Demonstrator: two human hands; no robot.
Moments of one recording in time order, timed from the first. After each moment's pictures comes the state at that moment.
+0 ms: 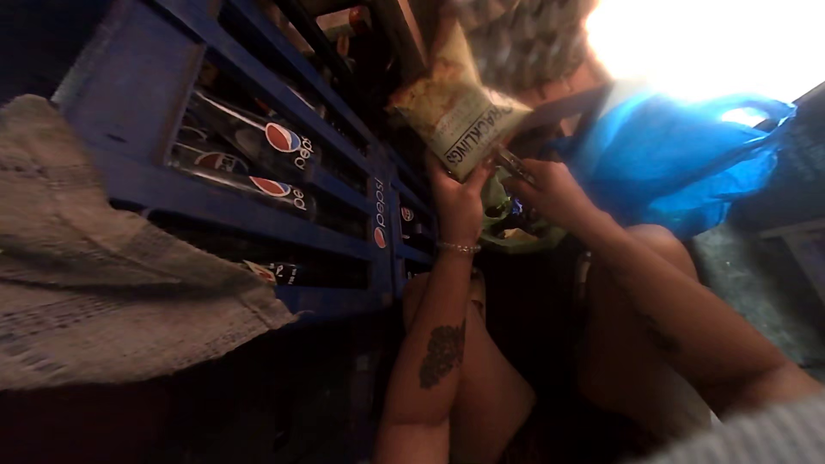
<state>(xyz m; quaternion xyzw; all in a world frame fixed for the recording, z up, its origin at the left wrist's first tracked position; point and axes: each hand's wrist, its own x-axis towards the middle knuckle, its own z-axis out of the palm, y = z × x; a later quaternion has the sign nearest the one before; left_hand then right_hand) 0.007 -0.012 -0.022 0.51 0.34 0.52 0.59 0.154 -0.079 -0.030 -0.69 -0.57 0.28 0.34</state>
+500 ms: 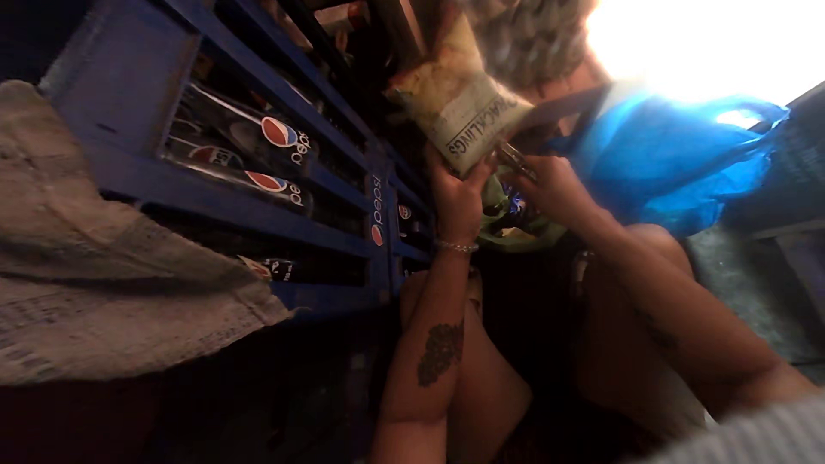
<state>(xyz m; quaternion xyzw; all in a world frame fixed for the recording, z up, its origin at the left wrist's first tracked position) 0.006 -0.011 -0.020 0.53 0.32 0.52 0.59 0.152 -0.078 -0.020 -0.72 -0.55 0.27 0.32</state>
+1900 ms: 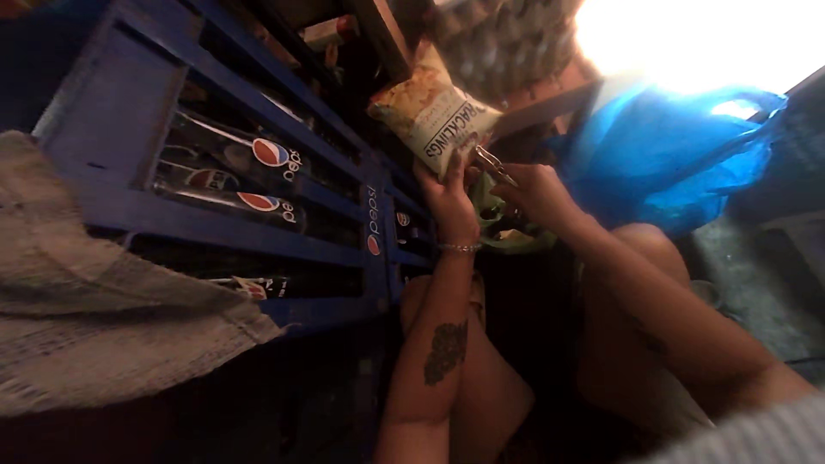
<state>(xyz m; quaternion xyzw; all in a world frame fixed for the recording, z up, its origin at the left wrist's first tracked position) 0.027 -0.014 -0.028 0.47 0.35 0.58 0.57 0.152 -0.080 -0.033 -0.66 -0.56 0.30 0.41</state>
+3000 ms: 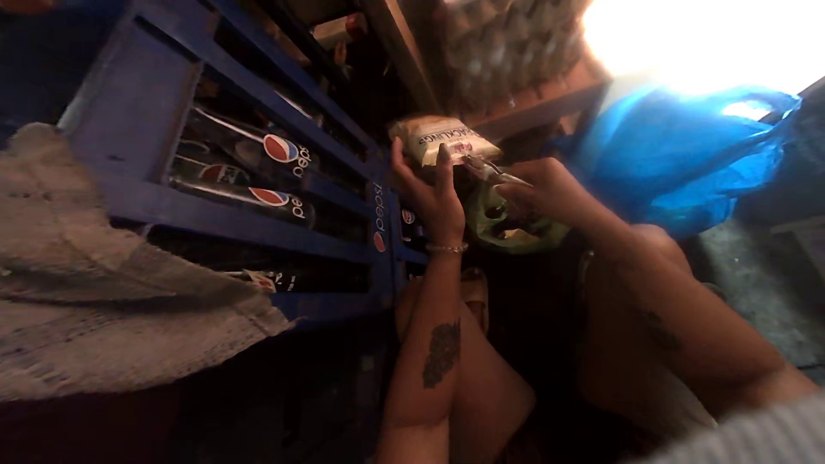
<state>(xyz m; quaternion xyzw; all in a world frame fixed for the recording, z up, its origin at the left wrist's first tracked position) -0.006 0.008 -0.033 0.62 0.45 0.56 0.33 0.162 -0.082 -0.022 -0.58 -0.55 0.40 0.44</state>
